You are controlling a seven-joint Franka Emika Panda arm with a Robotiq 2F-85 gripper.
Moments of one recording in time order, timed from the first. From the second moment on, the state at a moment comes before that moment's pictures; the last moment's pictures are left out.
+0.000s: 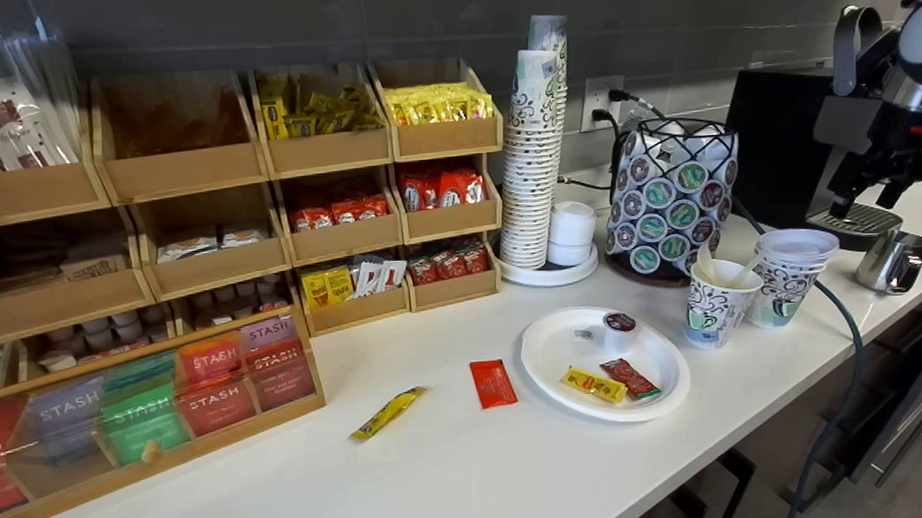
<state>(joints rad) -0.26 0.19 -0.24 -2.17 0.01 2.50 -0.28</state>
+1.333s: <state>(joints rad) -0.42 0.53 -0.14 -1.85 0.12 2.39 -0.40</state>
